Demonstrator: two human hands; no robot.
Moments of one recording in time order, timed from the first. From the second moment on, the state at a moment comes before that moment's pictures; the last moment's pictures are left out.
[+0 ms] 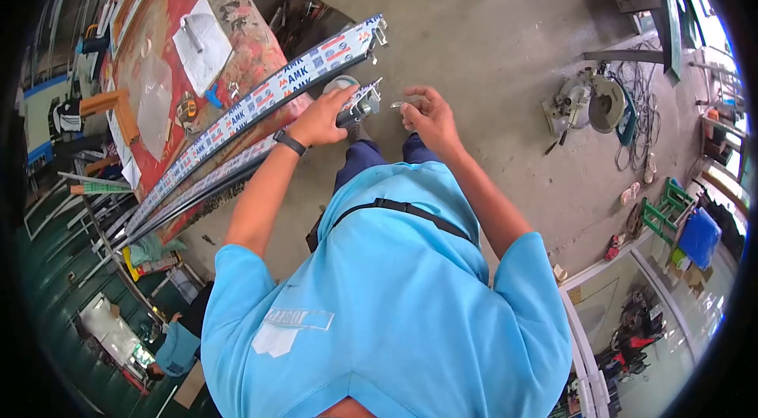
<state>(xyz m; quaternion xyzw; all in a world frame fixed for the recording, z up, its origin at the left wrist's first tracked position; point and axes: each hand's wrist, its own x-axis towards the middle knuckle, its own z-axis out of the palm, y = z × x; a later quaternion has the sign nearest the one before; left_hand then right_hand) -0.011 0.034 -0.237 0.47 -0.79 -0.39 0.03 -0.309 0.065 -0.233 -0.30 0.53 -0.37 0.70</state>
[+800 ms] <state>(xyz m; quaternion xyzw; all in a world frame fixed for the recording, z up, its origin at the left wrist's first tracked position) -0.007 0.030 -0.230 0.47 -0.77 -0.44 0.06 -0.271 0.056 -0.227 -0.86 0.35 -0.29 0.24</state>
